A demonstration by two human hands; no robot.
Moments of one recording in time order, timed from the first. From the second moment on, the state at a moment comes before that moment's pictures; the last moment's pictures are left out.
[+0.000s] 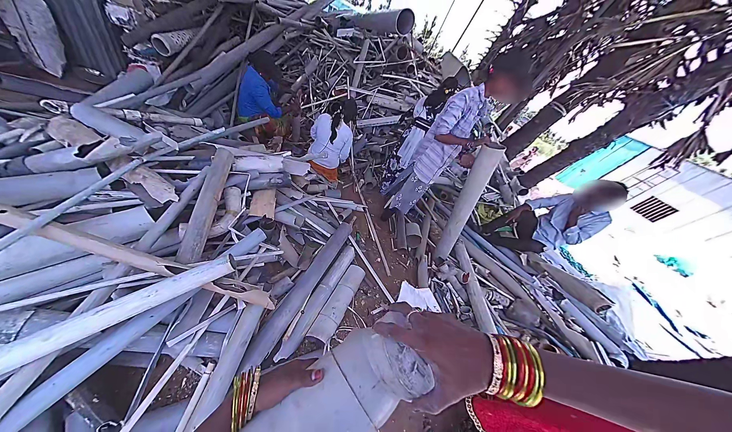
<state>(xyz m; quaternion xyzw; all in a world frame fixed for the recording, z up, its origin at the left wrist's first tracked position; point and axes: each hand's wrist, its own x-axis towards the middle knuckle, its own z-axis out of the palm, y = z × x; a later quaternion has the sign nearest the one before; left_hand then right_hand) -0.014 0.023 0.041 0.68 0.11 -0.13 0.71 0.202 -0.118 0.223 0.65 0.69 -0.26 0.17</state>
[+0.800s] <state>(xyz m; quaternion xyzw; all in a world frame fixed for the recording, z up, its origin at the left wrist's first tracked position) -0.016 0.029 0.035 0.68 0.11 -0.13 0.71 0.212 -0.108 0.219 0.52 0.79 -0.23 0.24</state>
